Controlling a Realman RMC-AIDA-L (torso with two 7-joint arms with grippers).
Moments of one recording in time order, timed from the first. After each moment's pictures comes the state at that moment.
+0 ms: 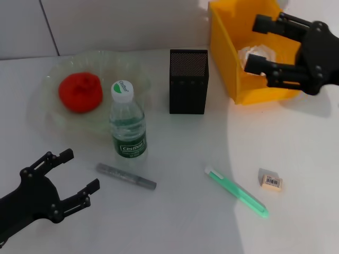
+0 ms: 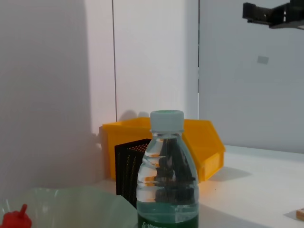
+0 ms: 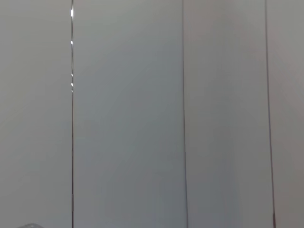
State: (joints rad) left arm -0.18 -2.06 1.05 0.45 1.37 1.49 -0.71; right arm 0.36 2.05 -0.82 -0.97 -1.45 -1.75 1.39
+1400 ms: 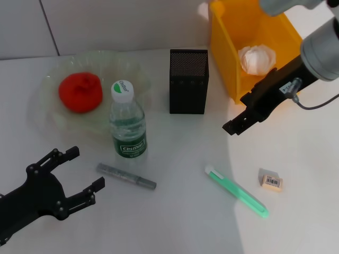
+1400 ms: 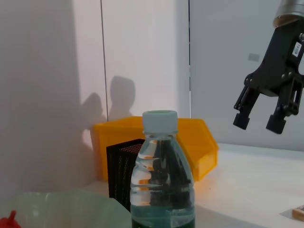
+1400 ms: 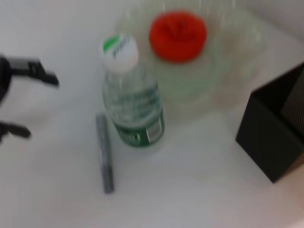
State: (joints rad) left arm -0.20 -2.06 1.08 0.45 1.37 1.48 -0.71; right arm 0.70 2.08 -1.19 -1.54 -2.54 -1.81 2.50
